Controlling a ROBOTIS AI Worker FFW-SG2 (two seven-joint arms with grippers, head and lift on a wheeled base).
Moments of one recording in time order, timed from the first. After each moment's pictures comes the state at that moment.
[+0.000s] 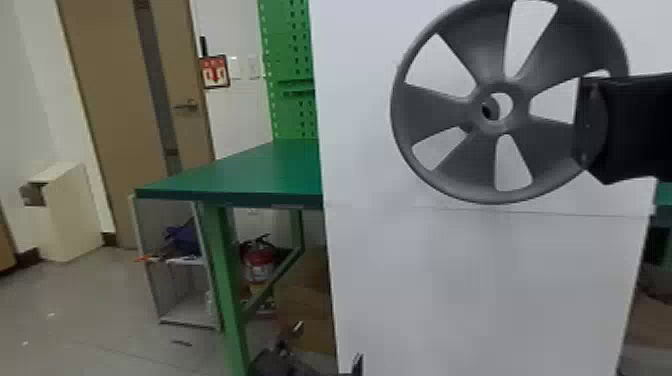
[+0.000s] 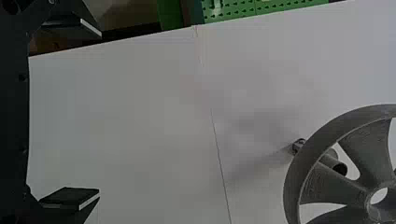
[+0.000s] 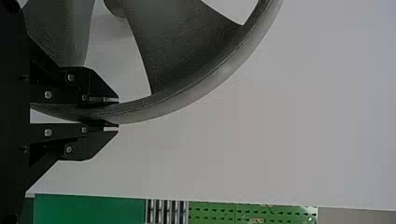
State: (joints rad) left arm 0.01 0.18 -0.11 -1.63 0.00 -0.17 -0.16; right arm -0.80 0.00 0.09 -2.06 -0.09 1.20 -0.21
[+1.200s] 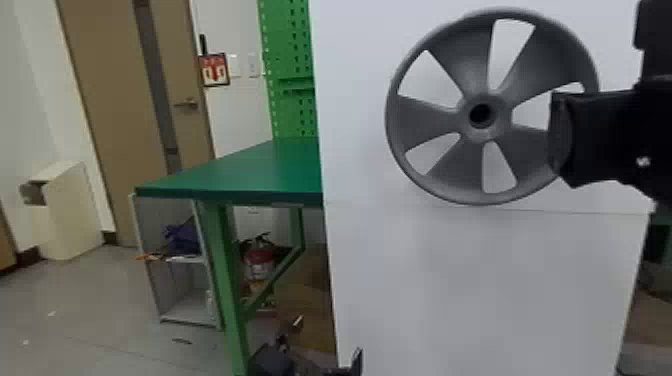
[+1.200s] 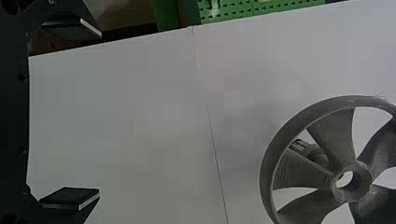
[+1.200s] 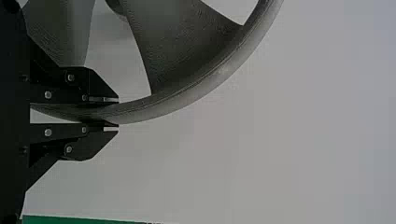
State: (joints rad) left arm 0.00 0.18 -0.11 -1.63 0.00 -0.17 -0.16; right arm -0.83 0.00 0.11 -1.88 -0.09 1.05 -0.21
